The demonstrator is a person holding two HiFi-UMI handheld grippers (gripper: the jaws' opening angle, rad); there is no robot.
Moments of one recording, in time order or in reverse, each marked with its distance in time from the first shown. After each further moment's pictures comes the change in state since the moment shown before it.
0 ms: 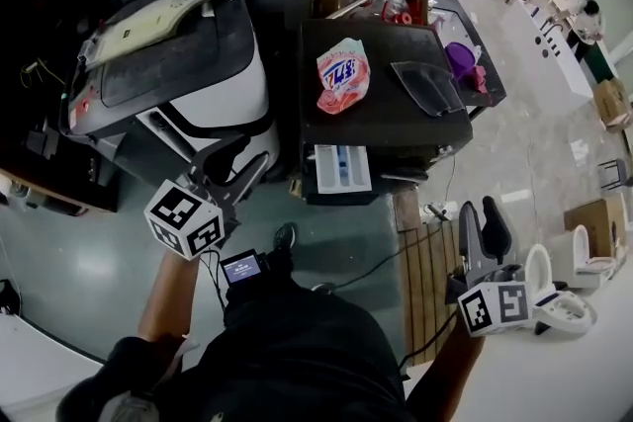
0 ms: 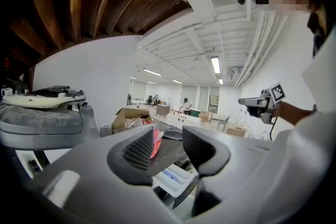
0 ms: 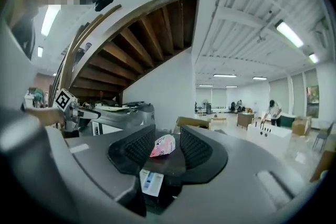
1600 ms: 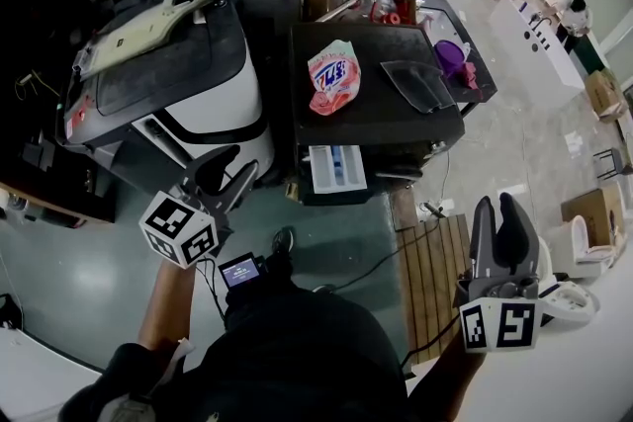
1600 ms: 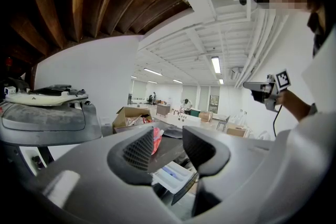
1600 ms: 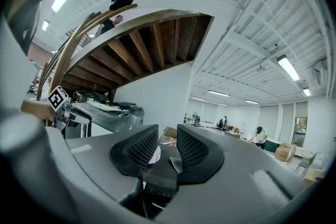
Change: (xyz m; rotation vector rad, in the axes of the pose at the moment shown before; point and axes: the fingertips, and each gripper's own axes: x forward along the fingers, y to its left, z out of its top) left arm -0.017 -0.002 -0.008 -0.009 0.007 0.006; right arm -0.032 0.020 0.068 -0.193 -0.078 -0.117
